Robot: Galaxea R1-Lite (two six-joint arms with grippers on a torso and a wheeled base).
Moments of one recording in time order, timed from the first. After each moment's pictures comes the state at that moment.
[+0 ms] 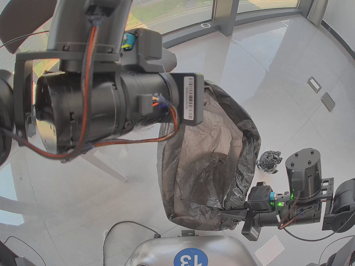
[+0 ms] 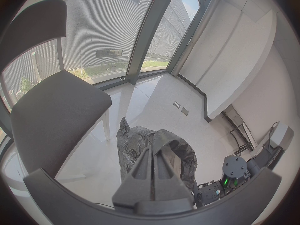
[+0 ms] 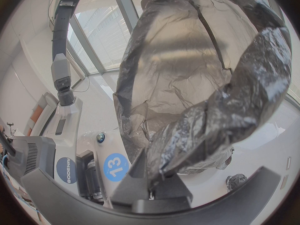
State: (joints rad) left arm -0.95 1.59 -1.43 0.11 0.32 -0.22; right arm 0.77 1.61 -0.54 -0.48 0.14 -0.35
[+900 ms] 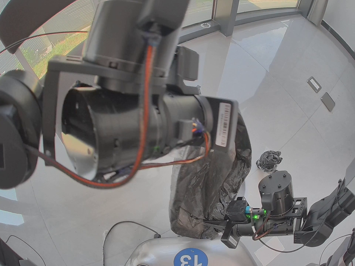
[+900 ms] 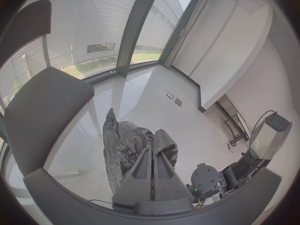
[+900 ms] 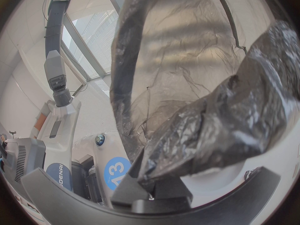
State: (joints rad) left arm -1.03 1.66 -1.47 0.16 0.32 -0.22; right arm 0.80 1.86 -0.45 -0.84 0.17 -0.26
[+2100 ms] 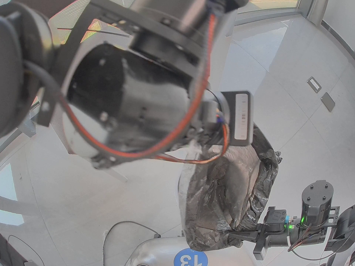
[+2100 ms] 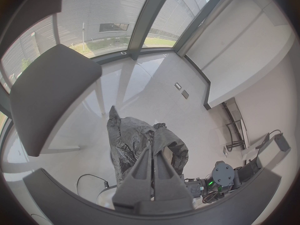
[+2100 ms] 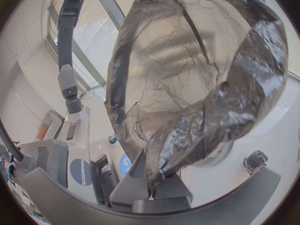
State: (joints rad) left arm -1.08 1.77 -1.81 0.59 0.37 -0.48; right arm 0.80 1.61 -0.19 -0.90 0.17 -0.17
